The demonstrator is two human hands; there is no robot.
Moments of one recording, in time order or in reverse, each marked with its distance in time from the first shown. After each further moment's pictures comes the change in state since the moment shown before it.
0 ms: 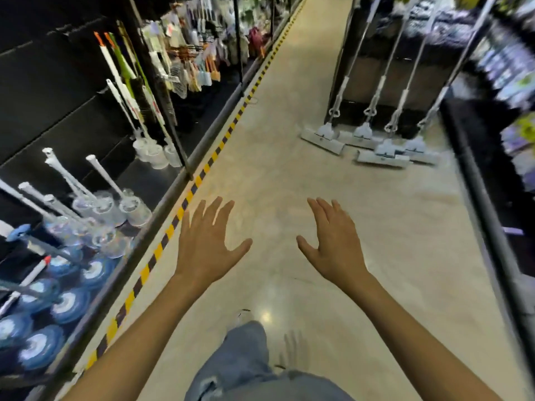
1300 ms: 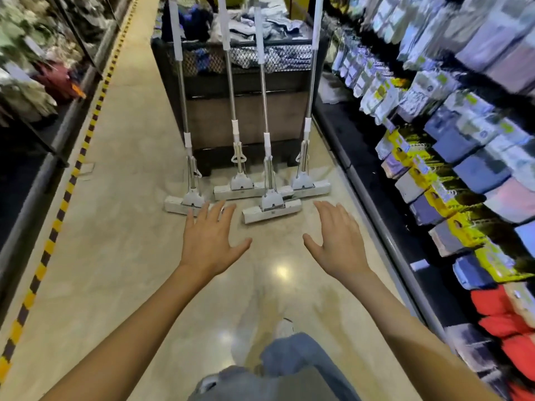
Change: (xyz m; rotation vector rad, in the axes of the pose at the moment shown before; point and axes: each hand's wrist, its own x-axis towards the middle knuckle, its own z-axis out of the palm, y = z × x) left_hand 0.706 0.498 0.207 0.071 -0.149 0.496; right_hand 0.477 0.607 -0.161 -0.089 0.127 0.509
